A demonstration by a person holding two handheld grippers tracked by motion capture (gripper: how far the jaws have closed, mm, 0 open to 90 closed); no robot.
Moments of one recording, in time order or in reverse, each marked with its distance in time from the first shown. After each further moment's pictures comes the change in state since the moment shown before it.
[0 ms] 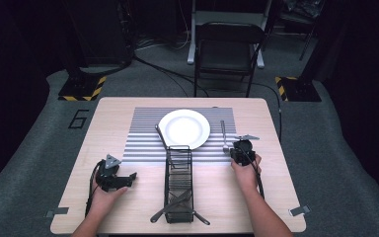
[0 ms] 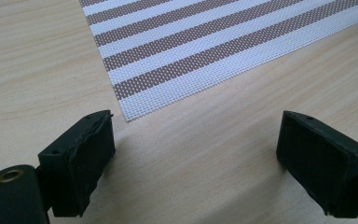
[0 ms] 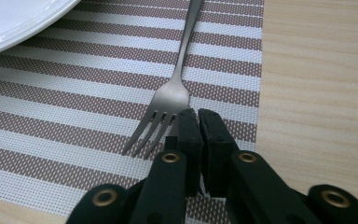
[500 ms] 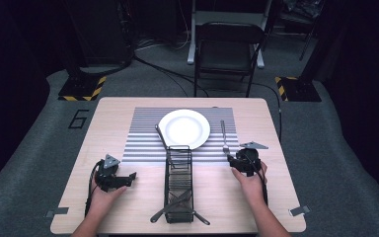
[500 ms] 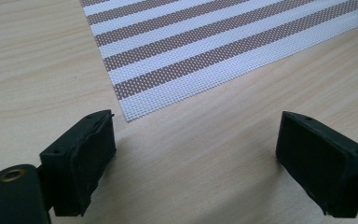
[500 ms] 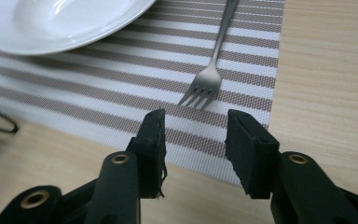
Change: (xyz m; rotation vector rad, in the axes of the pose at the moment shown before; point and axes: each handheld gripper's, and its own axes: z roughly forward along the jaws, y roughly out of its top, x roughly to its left) left arm 0.002 -0.001 -0.001 -0.011 -0.010 -0.024; right arm 0.003 -0.019 -0.048 -0.068 0.110 -0.056
